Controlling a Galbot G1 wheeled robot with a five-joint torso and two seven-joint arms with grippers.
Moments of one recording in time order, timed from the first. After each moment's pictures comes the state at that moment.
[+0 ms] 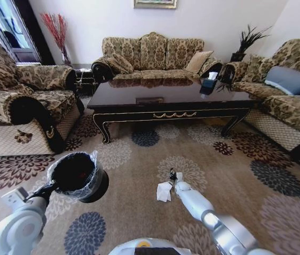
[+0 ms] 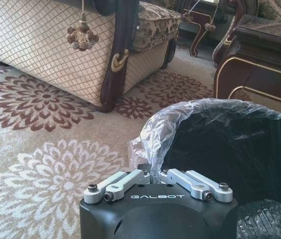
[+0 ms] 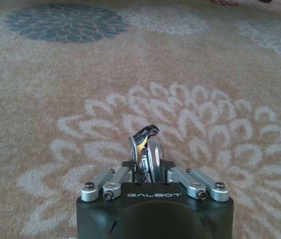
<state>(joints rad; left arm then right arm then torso) 1.58 -1.32 -1.03 -2.35 -0.94 0.73 -0.56 -0.61 1.32 -0.05 0.58 0.52 0.00 0.13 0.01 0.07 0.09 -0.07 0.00</state>
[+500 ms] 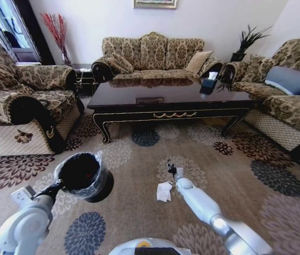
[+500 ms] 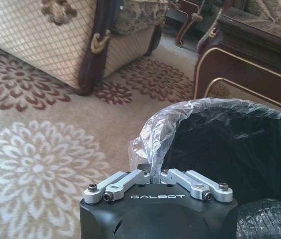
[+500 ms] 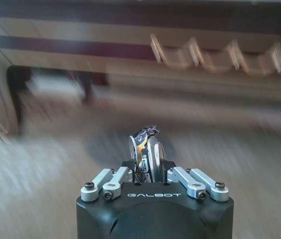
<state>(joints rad) 1.53 -1.34 -0.95 -2.33 -1.02 0.73 -0.59 -0.68 1.15 -0.12 1.06 0.51 0.20 0.06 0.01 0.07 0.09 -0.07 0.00</state>
